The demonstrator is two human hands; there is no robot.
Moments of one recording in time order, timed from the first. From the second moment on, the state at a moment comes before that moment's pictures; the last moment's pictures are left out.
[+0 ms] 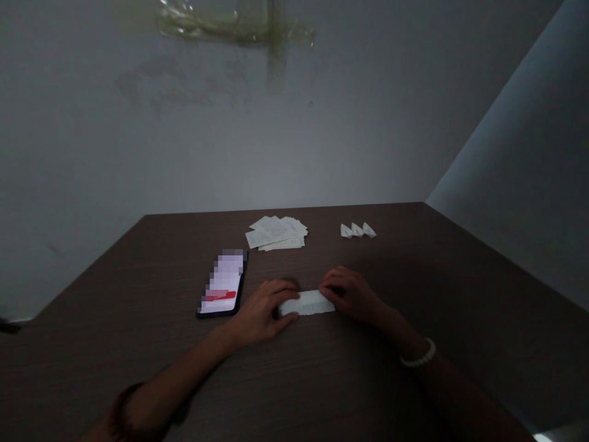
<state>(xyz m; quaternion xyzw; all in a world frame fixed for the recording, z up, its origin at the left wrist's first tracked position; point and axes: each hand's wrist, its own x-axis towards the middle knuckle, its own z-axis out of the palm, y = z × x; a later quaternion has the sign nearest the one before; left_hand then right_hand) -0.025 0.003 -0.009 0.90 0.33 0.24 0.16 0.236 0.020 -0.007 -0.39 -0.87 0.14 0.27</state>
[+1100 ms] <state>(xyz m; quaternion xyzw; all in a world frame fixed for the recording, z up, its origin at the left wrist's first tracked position) -0.016 0.002 -0.001 0.66 0.51 0.47 0.29 0.222 0.015 -0.004 -0.47 -0.72 0.34 0.39</state>
